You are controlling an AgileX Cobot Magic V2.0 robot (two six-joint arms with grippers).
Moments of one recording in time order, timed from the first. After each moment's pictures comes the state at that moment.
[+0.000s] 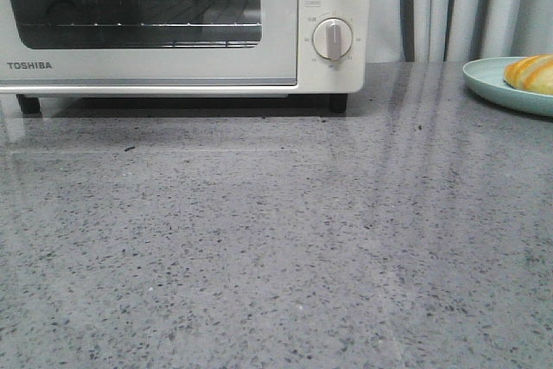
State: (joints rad) left arm -0.23 1.33 -1.11 -0.98 0.48 1.12; right arm 0.25 0.24 -0.35 0.05 0.40 0.08
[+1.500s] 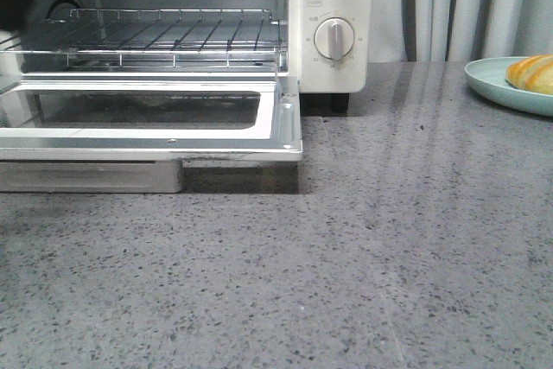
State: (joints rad) left arm -0.24 0.94 -0.78 -0.81 0.87 1.09; right arm 0.25 0.39 -0.55 0.00 0.38 0.08
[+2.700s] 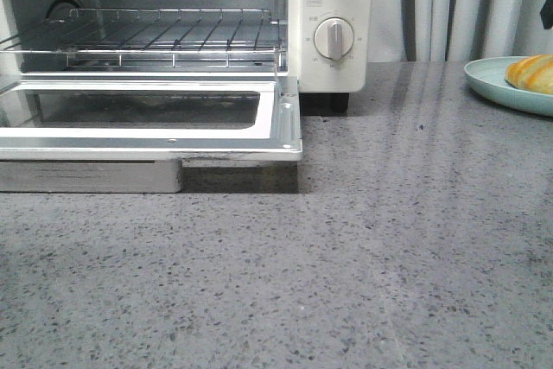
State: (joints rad) left arm -0.24 0.55 -0.78 -0.70 0.90 0.94; right arm -0.06 1.57 -1.08 -0.23 0.46 0.24
